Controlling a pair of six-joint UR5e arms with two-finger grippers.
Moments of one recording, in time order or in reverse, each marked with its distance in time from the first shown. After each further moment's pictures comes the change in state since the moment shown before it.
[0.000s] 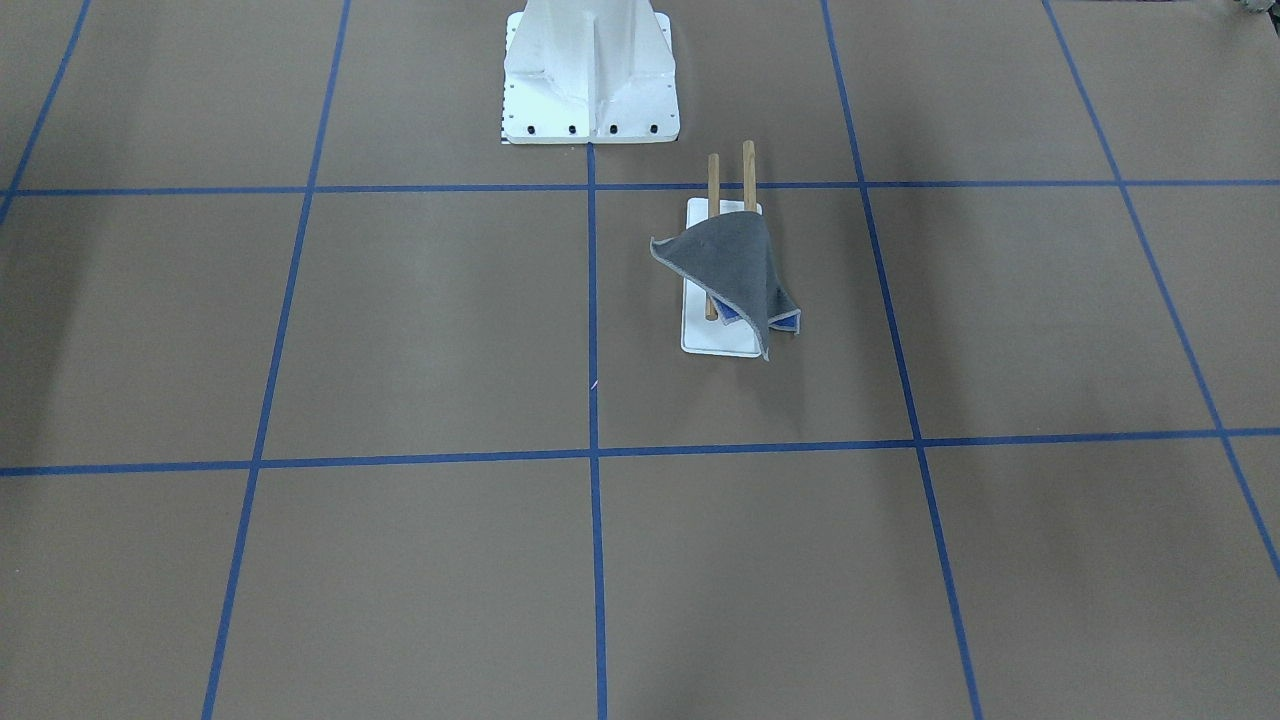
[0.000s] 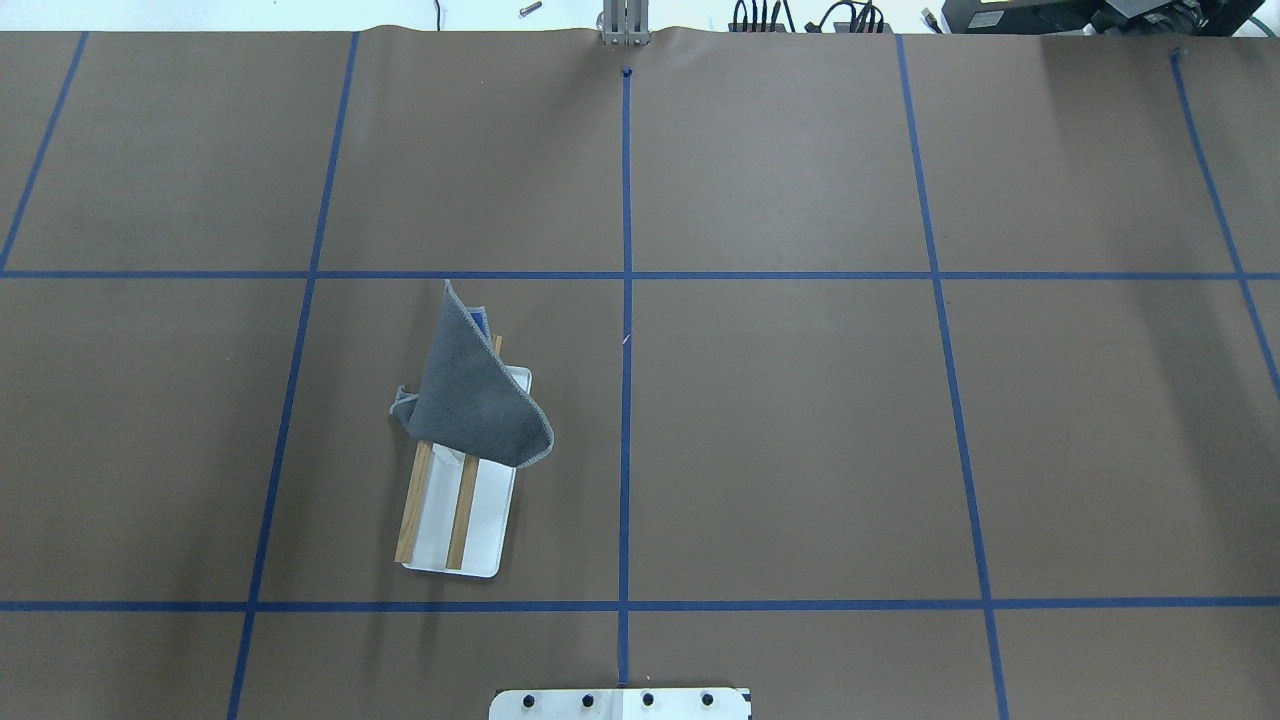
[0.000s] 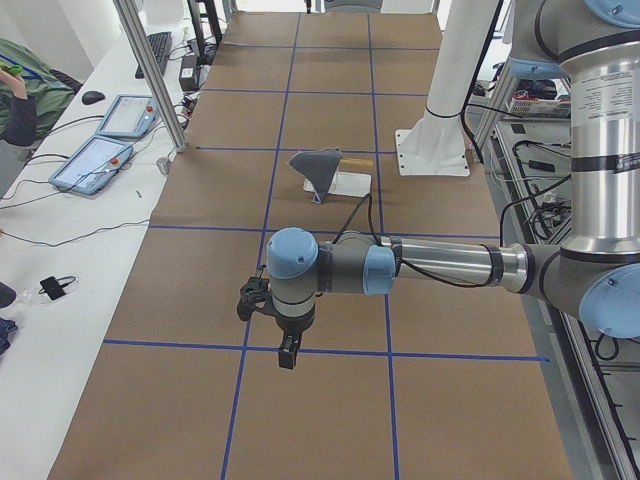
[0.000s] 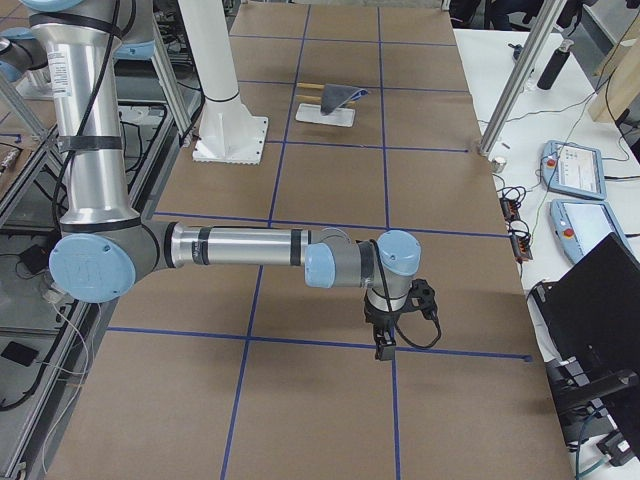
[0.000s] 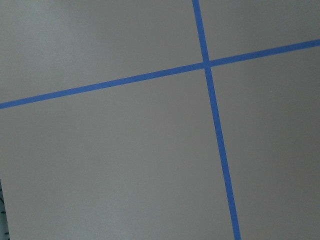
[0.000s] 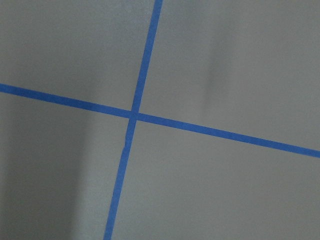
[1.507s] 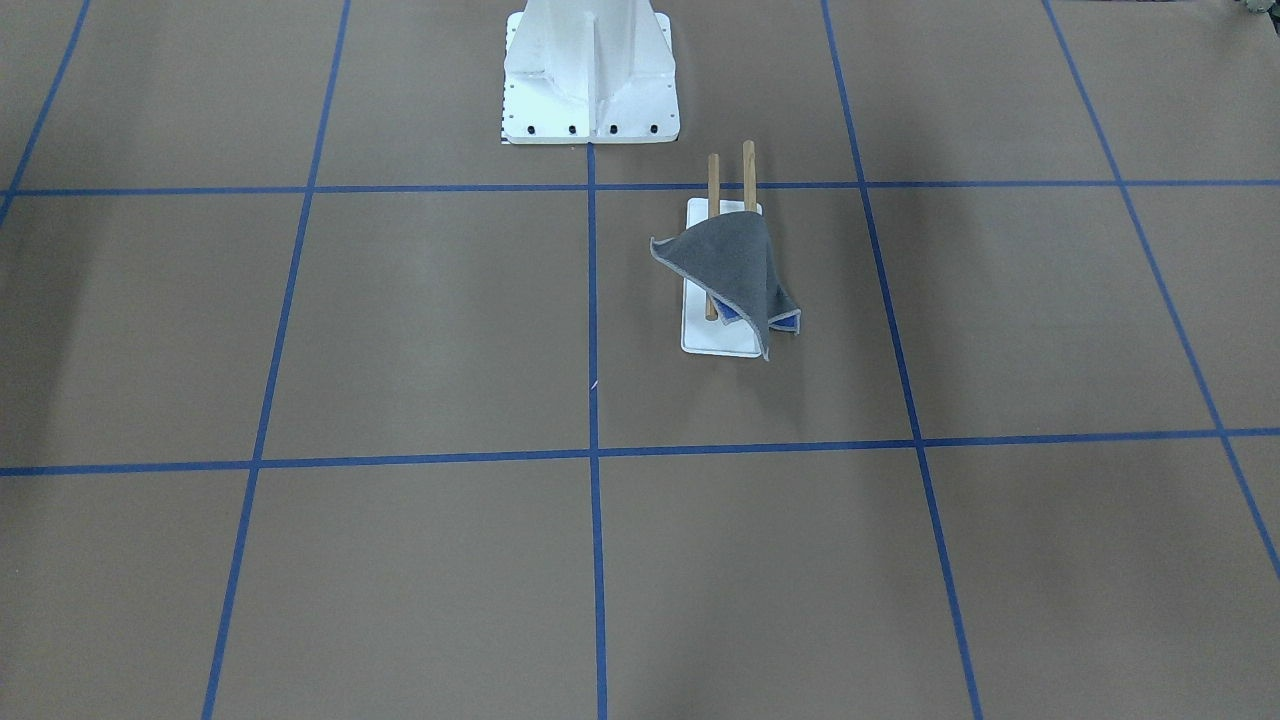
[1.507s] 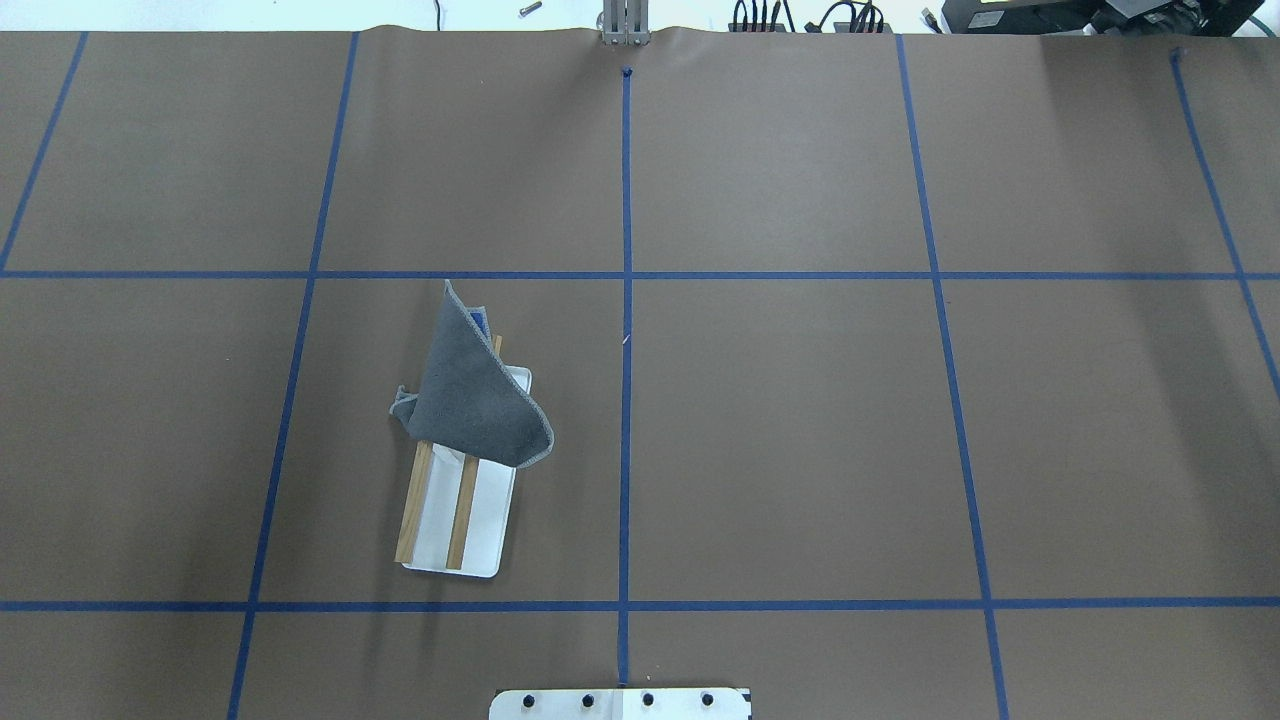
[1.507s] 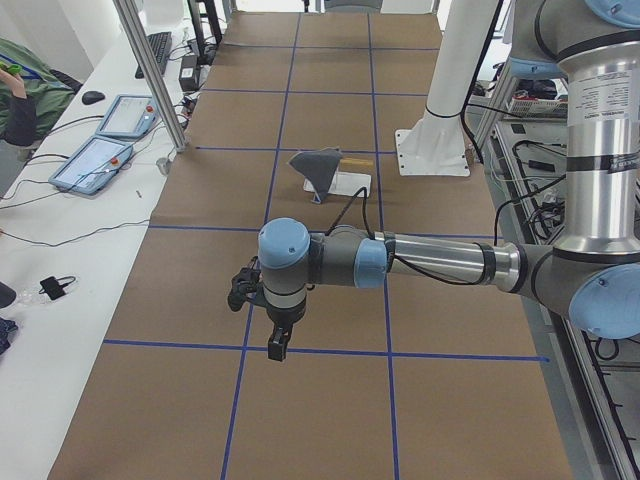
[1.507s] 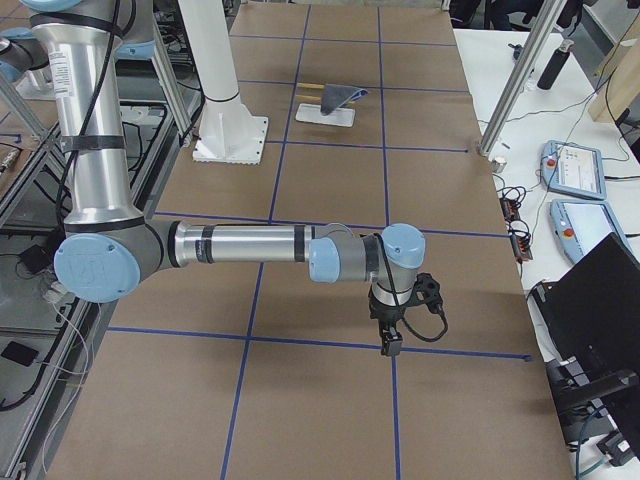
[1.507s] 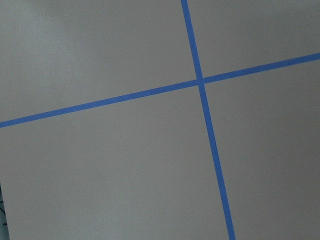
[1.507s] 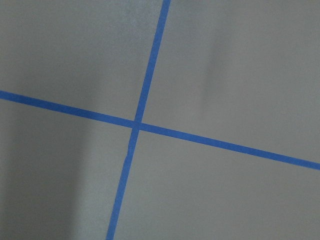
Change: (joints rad) left arm 0.001 -0.034 0.001 0.000 0.000 0.000; right arm 0.001 0.016 0.011 -0.009 -0.010 -0.011
